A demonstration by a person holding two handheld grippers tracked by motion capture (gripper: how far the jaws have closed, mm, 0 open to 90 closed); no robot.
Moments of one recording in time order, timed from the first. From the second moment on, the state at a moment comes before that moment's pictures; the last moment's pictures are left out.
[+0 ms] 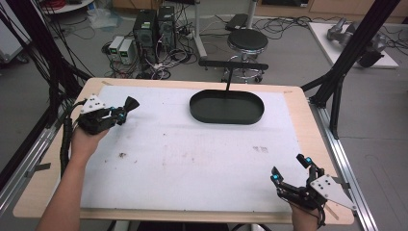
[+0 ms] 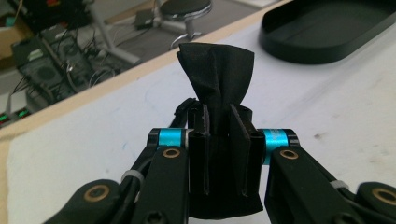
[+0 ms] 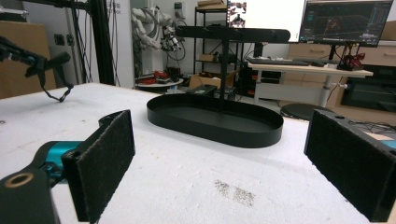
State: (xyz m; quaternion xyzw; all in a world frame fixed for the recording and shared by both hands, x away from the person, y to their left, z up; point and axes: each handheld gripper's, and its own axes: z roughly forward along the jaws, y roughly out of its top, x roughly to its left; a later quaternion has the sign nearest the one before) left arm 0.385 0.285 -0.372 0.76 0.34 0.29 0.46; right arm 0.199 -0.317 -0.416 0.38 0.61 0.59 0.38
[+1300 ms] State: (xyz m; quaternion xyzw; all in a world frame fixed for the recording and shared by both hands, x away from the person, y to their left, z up) left arm 0.412 0.101 -0.266 0.75 0.15 0.20 0.62; right arm 0.201 -0.316 -0.414 0.37 0.60 0.60 0.37
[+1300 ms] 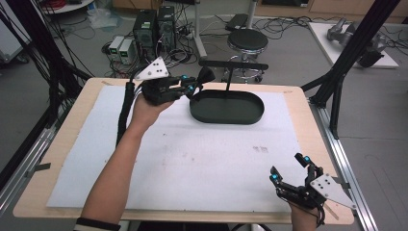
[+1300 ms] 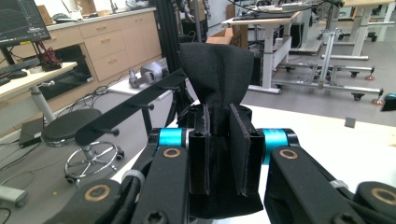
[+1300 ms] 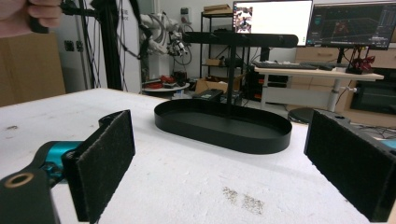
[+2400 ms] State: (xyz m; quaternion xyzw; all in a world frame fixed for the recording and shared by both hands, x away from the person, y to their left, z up) left arm 0.500 0.067 -0.278 0.71 0.21 0.21 0.63; right arm 0.200 -0.326 -0.420 0.37 0.60 0.61 0.36
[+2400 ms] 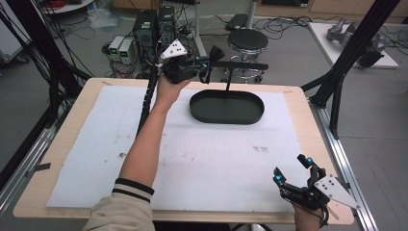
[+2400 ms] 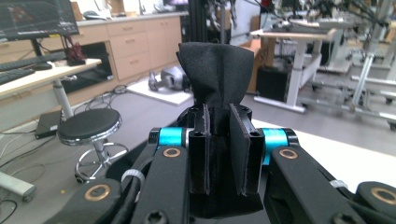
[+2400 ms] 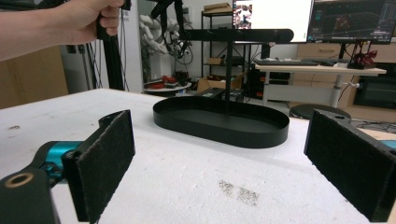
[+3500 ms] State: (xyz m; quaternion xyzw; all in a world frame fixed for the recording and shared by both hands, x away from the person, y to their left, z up) left arm 0.476 0.150 -0.299 0.65 0.32 0.28 0.63; right arm 0.198 -0.318 -0.417 0.37 0.61 0.61 0.36
